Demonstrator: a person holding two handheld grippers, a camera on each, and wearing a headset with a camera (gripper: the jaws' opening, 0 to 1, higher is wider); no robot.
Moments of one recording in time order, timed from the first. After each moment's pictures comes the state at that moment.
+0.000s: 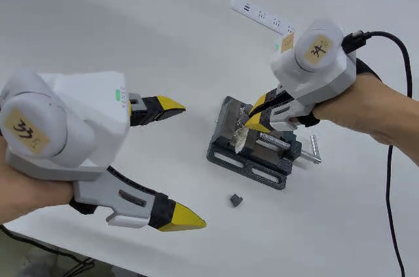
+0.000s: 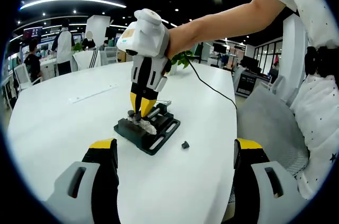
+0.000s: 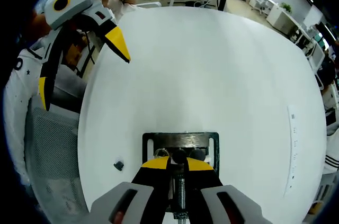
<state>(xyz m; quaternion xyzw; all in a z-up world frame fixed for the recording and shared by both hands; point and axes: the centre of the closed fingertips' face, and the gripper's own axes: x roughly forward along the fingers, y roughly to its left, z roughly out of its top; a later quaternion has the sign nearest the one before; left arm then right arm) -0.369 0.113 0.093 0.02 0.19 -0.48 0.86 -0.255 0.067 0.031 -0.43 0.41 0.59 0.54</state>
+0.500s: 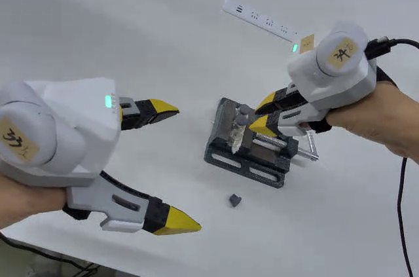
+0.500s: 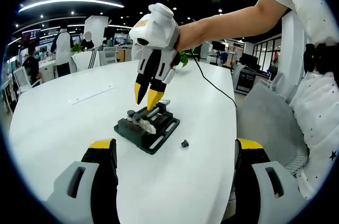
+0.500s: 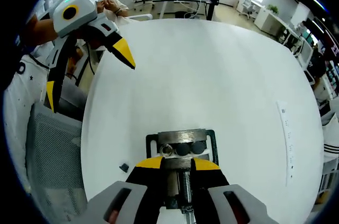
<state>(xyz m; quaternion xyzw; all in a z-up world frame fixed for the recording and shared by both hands) -0.372 0.114 0.094 0.03 0.19 -0.48 0.85 -0.261 0.056 0.050 -0.40 0.39 0.58 0.59</state>
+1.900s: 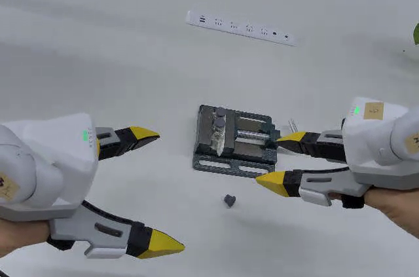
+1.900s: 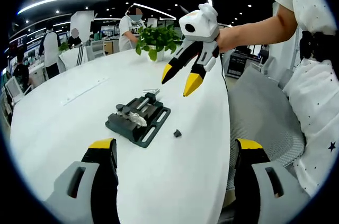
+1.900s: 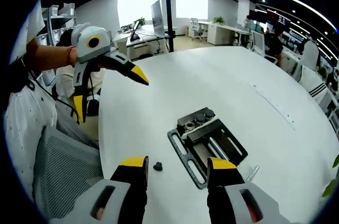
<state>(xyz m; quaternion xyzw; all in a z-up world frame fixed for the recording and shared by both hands) -0.387 0.106 0.082 0.09 0.22 -0.52 0.82 -0.331 -0.007 0.070 -0.21 0.34 0.52 0.76</state>
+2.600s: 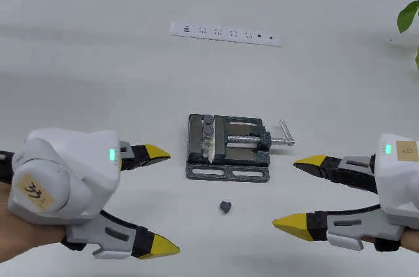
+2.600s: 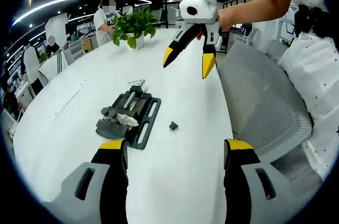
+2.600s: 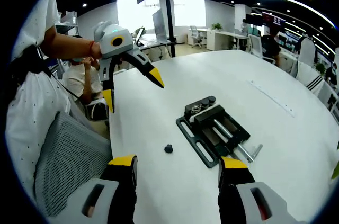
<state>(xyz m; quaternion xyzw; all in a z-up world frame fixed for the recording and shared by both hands) -0.380 0.084 0.061 0.20 0.25 -0.58 0.75 -0.366 -0.047 0.066 -0.17 0.32 0.53 0.77</state>
